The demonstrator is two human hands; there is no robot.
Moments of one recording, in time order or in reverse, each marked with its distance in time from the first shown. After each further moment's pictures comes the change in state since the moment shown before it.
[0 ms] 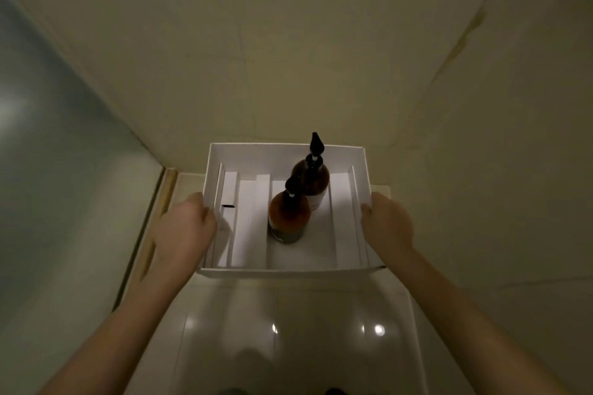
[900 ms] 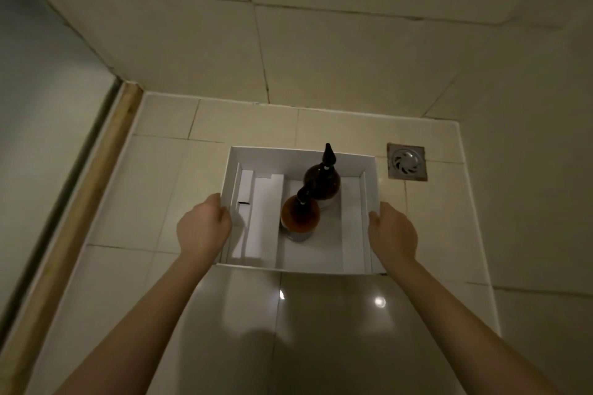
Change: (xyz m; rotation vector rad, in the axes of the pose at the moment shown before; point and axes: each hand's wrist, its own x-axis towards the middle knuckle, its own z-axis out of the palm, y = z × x) left_hand -0.011 -0.119 0.382 0.032 -0.139 -0.071; right_hand 0.033 0.118 0.381 0.082 -0.128 0.094
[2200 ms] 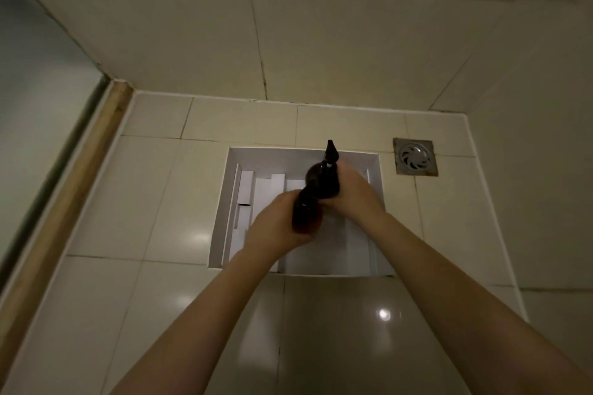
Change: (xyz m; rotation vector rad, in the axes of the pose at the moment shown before) left_hand 0.002 0.069 0.077 -0.402 -0.368 0.366; right_hand 0.067 -0.056 0.060 0.229 -0.254 -0.402
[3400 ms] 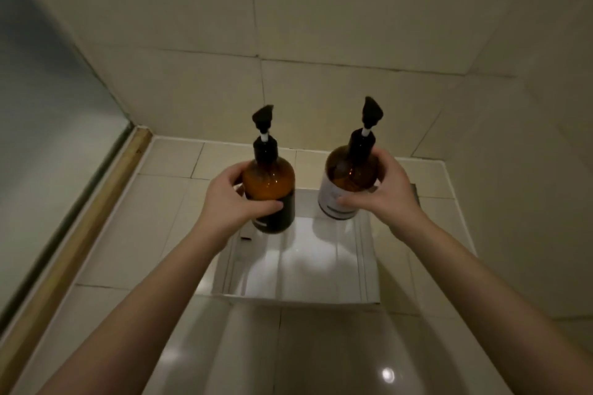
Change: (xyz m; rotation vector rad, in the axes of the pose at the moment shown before) left_hand -0.042 0.064 -0.136 -0.540 0.323 -0.022; right_hand -0.066 -0.065 -0.120 0.496 0.290 -0.138
